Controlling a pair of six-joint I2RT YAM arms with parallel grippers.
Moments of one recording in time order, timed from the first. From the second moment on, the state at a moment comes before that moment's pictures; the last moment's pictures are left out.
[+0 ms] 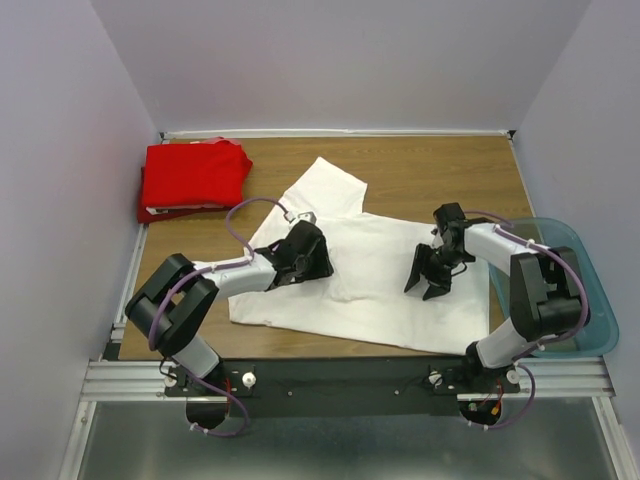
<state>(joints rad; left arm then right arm) -0.74 1.59 0.77 -0.04 -0.06 -0.78 0.17 1.58 0.84 -0.75 -0.31 0.47</state>
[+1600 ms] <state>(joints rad) -0.52 1.87 1.58 -0.36 -0.10 -0.52 0.04 1.60 1.34 -0.82 -0.05 0.62</state>
